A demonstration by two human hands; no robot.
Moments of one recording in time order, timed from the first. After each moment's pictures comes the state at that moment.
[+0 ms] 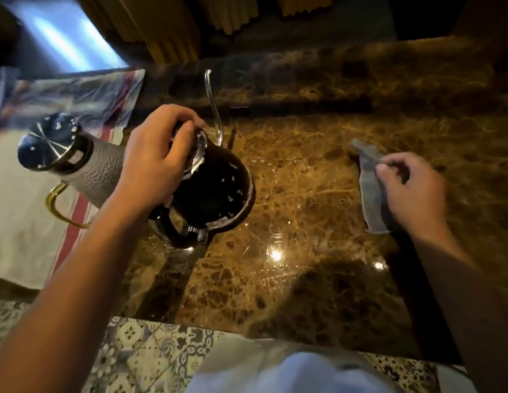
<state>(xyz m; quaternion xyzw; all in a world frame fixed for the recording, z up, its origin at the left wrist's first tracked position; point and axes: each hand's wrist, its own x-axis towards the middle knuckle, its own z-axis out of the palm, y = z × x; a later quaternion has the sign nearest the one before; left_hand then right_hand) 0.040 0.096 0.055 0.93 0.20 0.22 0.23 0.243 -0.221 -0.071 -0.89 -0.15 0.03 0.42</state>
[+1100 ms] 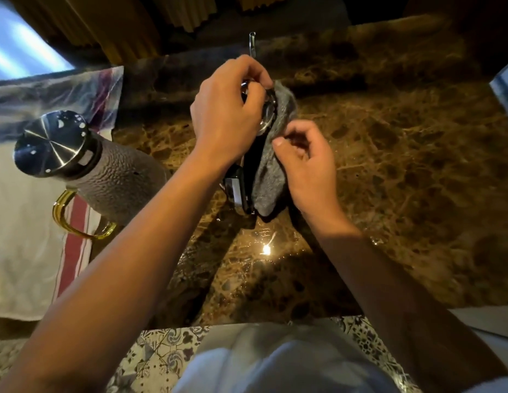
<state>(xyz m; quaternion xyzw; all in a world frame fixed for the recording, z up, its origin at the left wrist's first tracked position) 0.097 0.074 0.059 0.91 0.18 0.25 0.29 0.108 -0.060 -0.020 -0.68 -0.17 0.07 0.71</state>
